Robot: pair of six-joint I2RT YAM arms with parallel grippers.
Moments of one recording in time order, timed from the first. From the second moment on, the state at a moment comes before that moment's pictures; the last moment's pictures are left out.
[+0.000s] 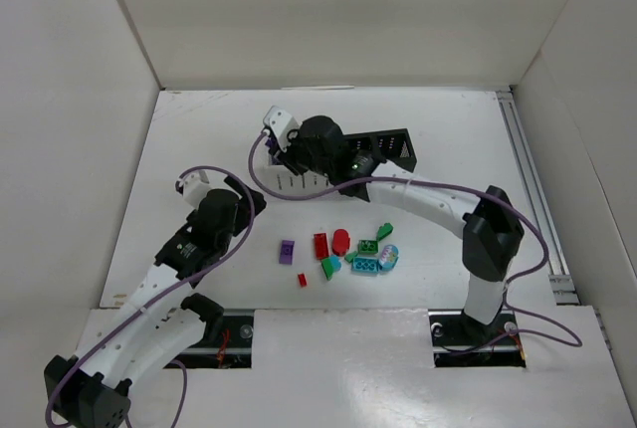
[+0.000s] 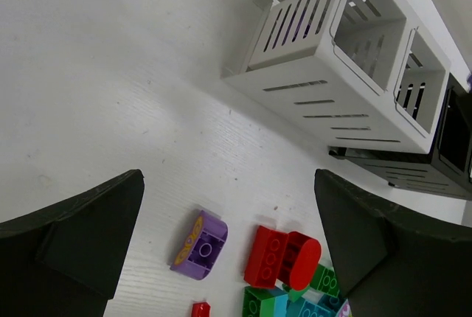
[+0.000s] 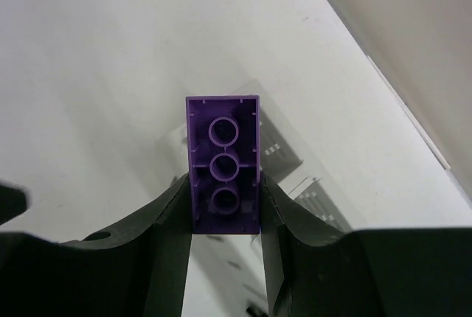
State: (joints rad) left arm -0.51 0.71 0.60 -0.52 -0.44 -1.05; right arm 0.94 1.81 1.53 -0.07 0.09 -0.30
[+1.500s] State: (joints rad) left arm -0.77 1.13 0.47 -0.29 -0.23 -0.86; right arm 0.62 1.38 1.01 -0.14 0.05 -0.38
